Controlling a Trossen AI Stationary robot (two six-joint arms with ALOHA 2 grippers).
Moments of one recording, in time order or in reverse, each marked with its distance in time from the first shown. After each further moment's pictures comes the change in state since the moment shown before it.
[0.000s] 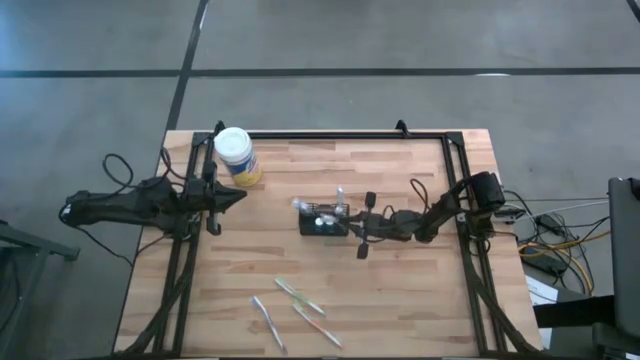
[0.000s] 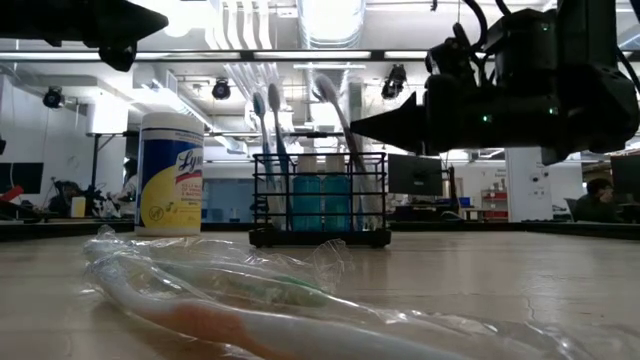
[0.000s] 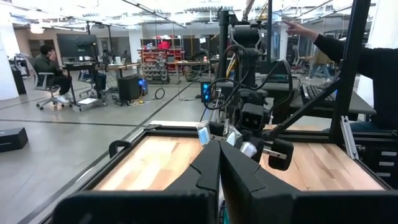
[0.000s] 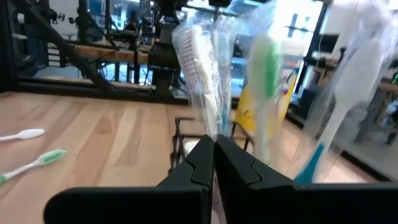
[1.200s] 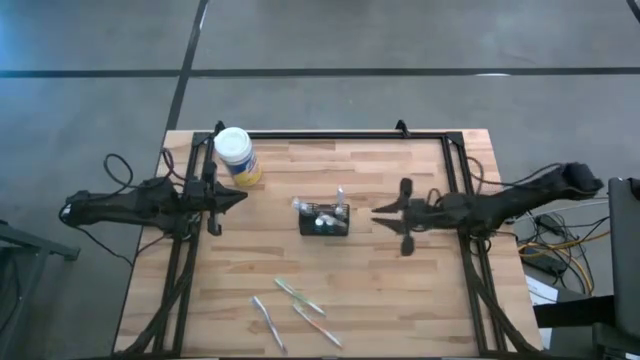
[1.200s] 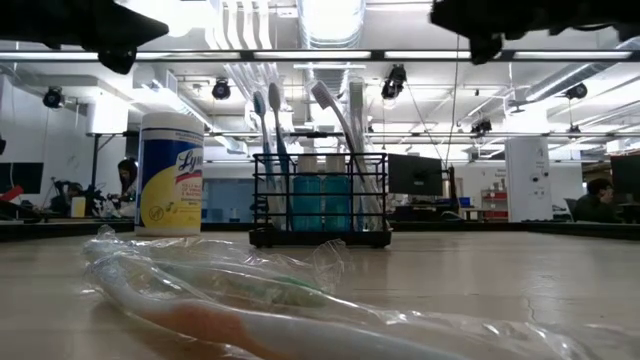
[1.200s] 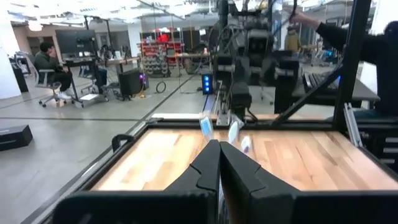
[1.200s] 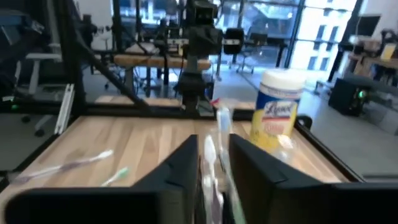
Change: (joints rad) left arm 0.000 -0.002 0.000 -0.041 -0.002 0.023; right arm 0.093 -0.986 -0.005 -1.064 -0.024 0.108
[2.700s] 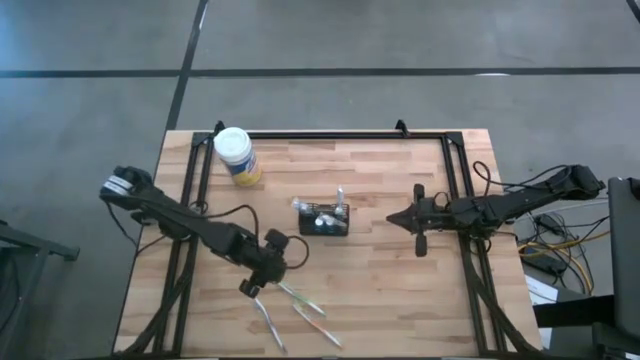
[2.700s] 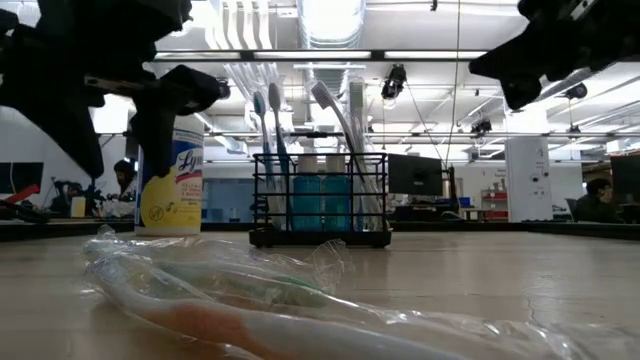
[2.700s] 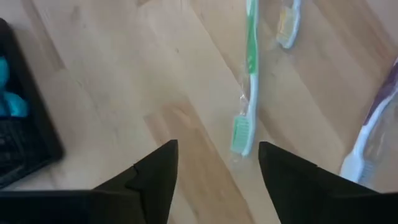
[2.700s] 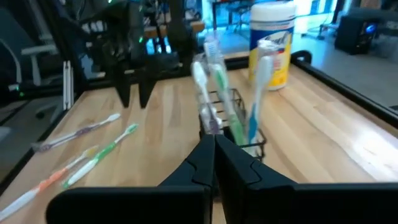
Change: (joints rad) left arm -0.372 1.145 0.555 -0.442 0.152 0.066; right arm 0.039 -0.245 -0.158 -0.238 0.052 0.233
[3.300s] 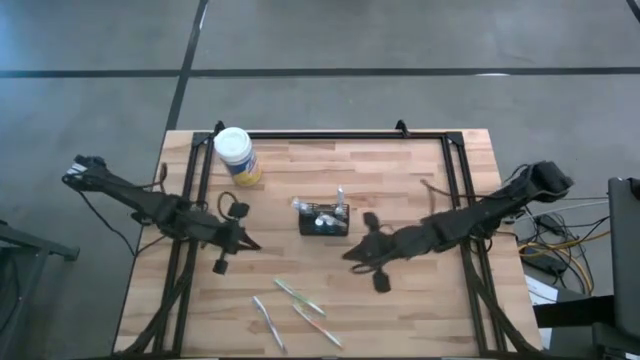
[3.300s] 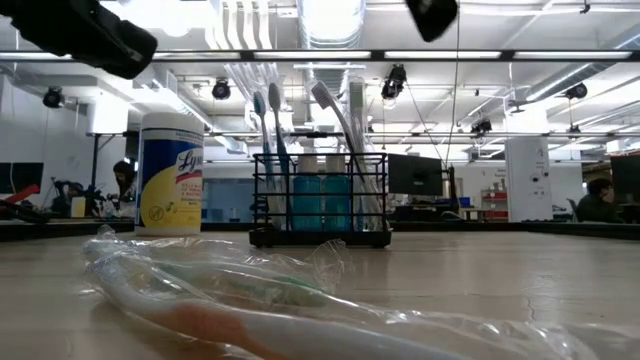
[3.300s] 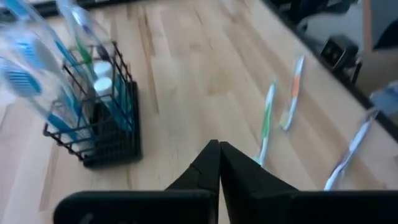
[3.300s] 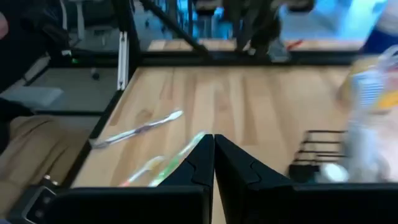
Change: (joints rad) left arm 0.009 -0.724 -0.338 0.142 -0.116 -0.164; right arm 0.134 0.699 0.611 -0.086 -0.078 -0.009
